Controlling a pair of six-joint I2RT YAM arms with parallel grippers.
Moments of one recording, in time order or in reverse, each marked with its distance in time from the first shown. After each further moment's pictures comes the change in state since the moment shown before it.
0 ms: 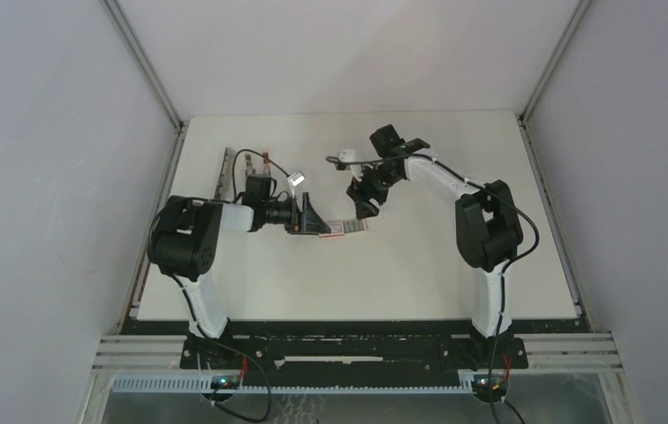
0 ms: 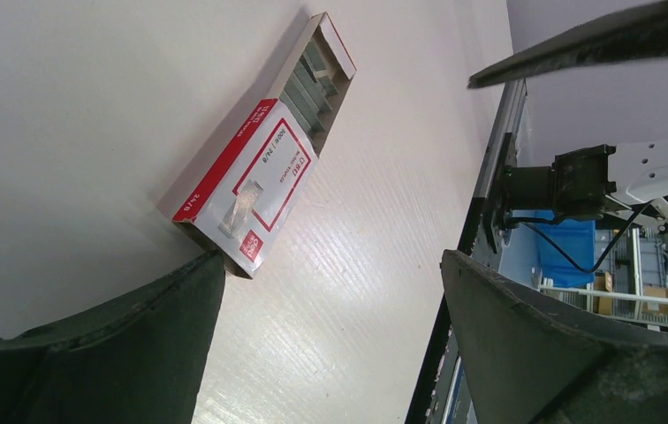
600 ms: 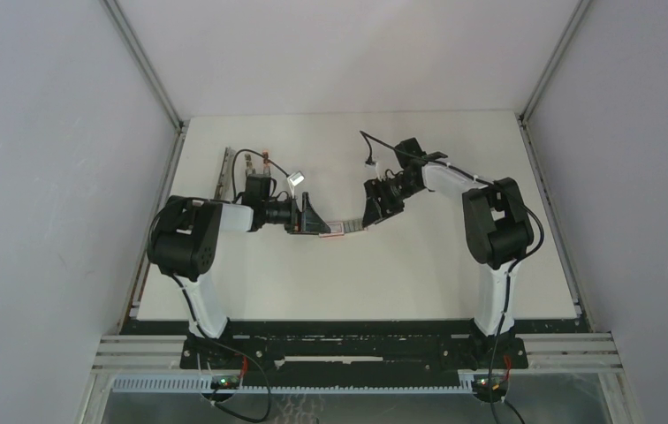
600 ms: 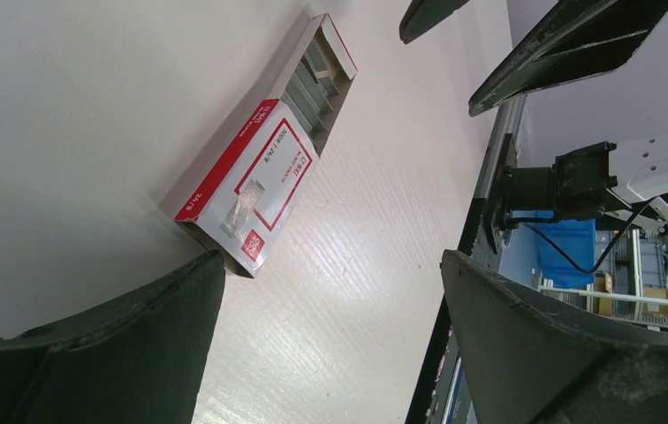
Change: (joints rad) left arm 0.004 0.000 0.000 0.000 0.000 0.000; right arm -0.140 -0.018 -0.207 0.112 -0.203 0.607
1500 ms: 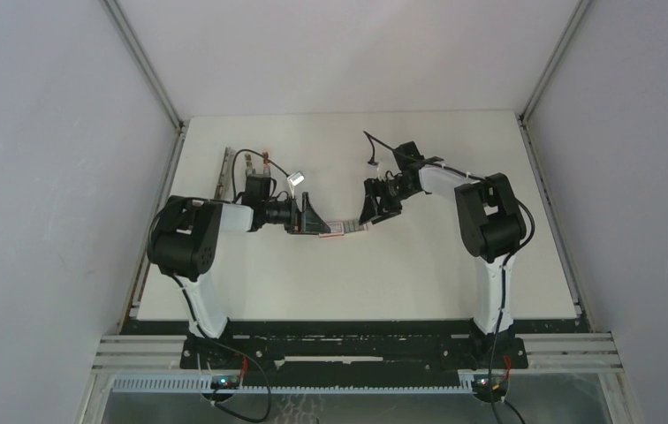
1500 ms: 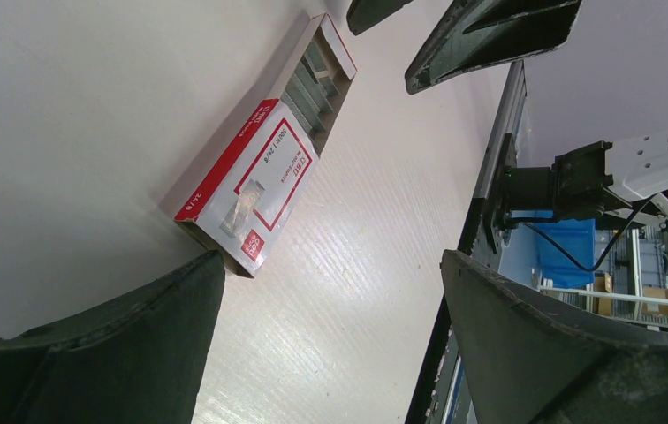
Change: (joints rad) left arm 0.000 0.000 0.000 0.001 0.002 -0.001; right arm -0.014 0.072 -0.015 0.146 0.016 0.185
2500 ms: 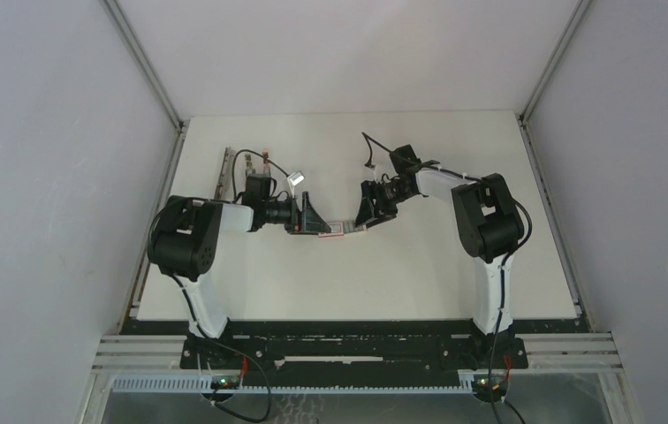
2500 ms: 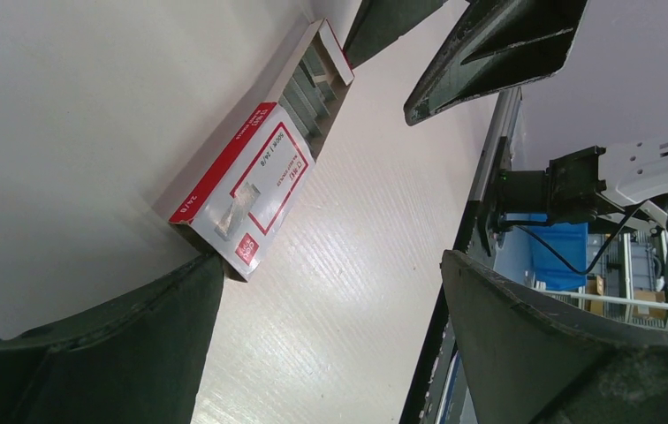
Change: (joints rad) left arm -0.002 0.000 0.000 0.006 0.000 -0.024; right arm 0.027 0.010 -0.026 0.048 -0.054 0.063
